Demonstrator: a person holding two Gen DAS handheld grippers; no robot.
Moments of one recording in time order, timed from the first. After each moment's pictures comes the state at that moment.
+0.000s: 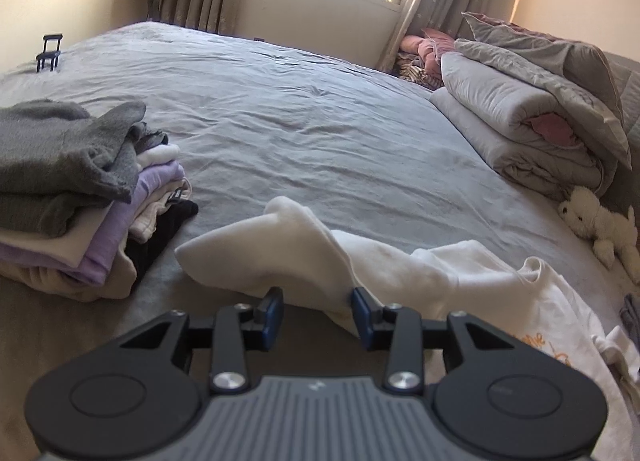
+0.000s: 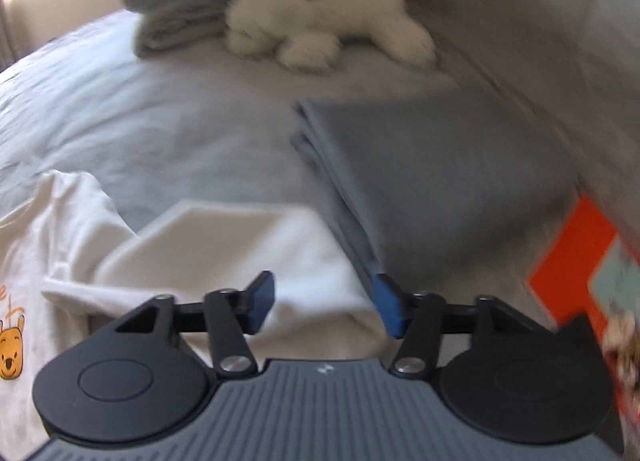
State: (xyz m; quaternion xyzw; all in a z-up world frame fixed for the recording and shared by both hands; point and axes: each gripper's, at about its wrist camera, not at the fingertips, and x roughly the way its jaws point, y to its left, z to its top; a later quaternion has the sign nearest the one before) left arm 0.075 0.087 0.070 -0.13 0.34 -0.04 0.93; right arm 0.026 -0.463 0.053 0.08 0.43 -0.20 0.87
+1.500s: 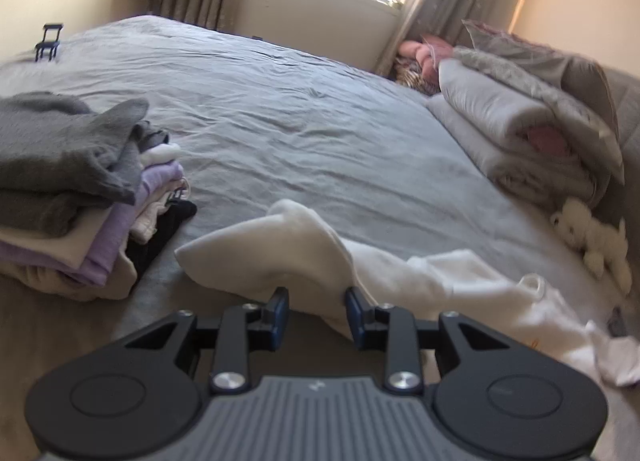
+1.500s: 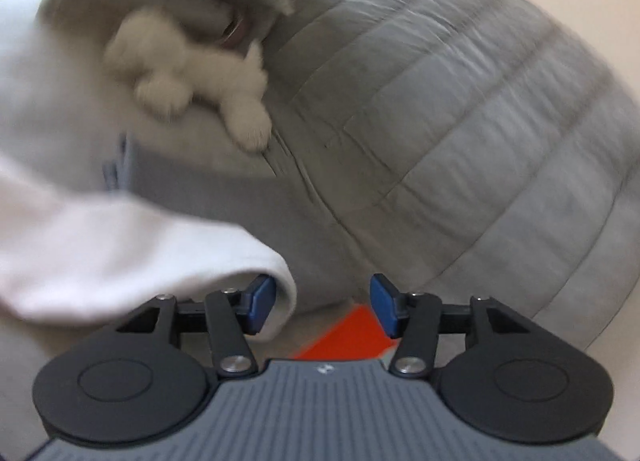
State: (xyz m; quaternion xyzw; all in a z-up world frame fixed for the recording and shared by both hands) left arm 0.076 0.101 0.074 -0.16 0.33 -0.04 0.93; right arm 0.012 -0.435 0.074 -0.20 0.31 -0.41 0.83
